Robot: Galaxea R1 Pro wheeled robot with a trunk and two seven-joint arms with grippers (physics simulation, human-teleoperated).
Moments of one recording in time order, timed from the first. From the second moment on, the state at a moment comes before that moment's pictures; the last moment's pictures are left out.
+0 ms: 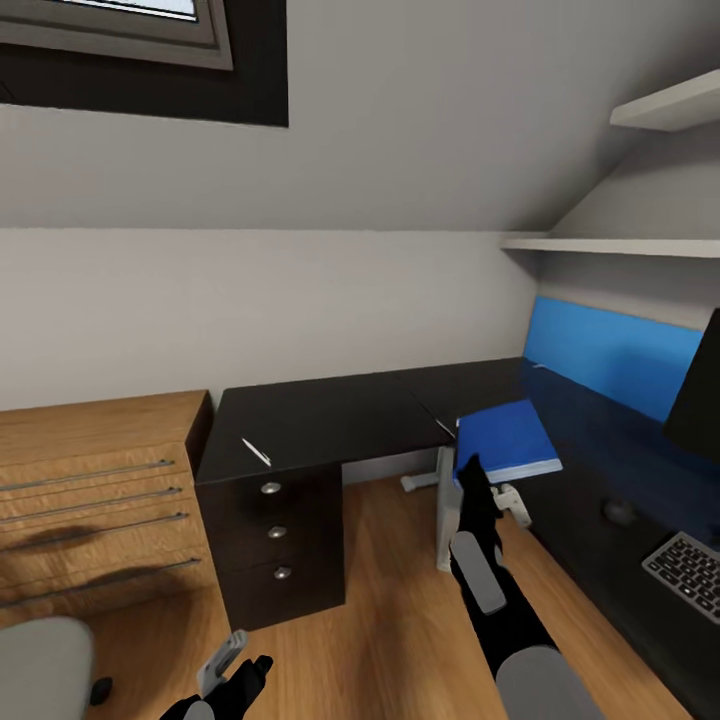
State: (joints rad) left arm -0.15 -0.06 0.03 -0.92 0.83 0.34 0.29; right arm -0.56 0.17 -0.04 -0.90 -0.88 -0.48 -0.16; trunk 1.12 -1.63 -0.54
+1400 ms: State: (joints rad) left arm -0.13 -0.06 0.03 -0.91 0.83 0.34 0.30; right arm -0.57 0.17 0.05 -0.93 -1.11 -0.50 -0.39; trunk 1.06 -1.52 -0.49
